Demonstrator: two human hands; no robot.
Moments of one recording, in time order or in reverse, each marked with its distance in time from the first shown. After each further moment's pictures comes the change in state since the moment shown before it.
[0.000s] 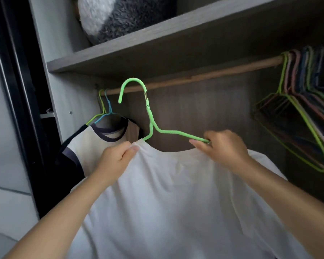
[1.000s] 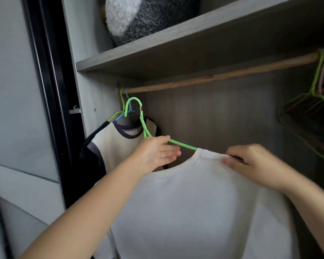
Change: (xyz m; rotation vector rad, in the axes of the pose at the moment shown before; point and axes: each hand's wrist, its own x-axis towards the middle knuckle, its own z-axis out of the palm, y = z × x) left_hand 0.015 0.065 0.006 -0.944 -0.208 -0.765; right_hand -0.022 0.012 -0.013 0.275 -0.229 -0.310
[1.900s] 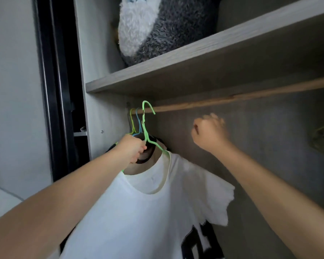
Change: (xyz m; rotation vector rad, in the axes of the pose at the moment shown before) left_hand 0.080 0.058 -0.075 0.419 0.386 0.047; right_hand 0.186 -0.011 0.044 -0.316 0.309 0.152
